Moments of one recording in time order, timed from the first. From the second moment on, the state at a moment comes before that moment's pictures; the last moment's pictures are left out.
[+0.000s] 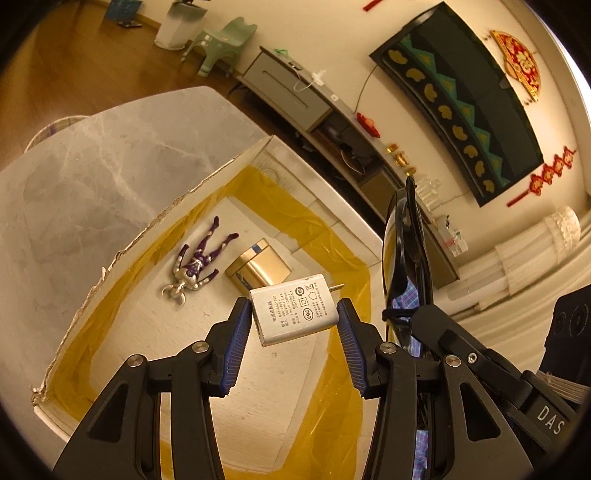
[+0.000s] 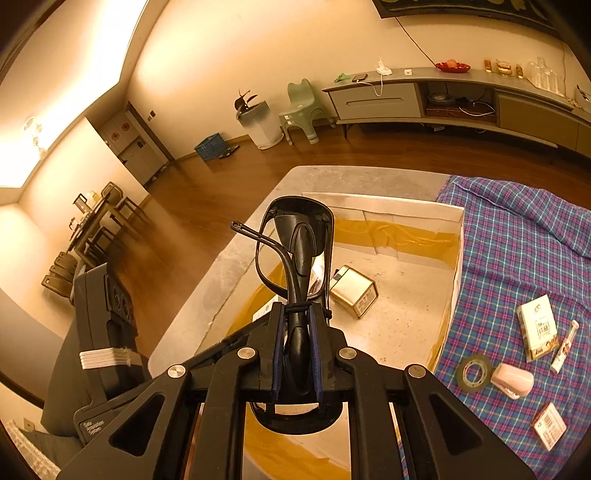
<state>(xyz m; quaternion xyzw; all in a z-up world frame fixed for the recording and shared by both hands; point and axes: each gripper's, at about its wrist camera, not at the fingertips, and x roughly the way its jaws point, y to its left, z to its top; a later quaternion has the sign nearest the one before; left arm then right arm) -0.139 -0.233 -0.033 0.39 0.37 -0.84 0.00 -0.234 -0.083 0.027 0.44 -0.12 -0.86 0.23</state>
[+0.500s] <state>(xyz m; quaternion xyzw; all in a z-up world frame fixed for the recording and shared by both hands) -0.146 -0.229 -0.056 0.44 0.38 -0.81 0.04 -0.273 -0.088 -0.003 0.47 -0.08 -0.85 0.20</state>
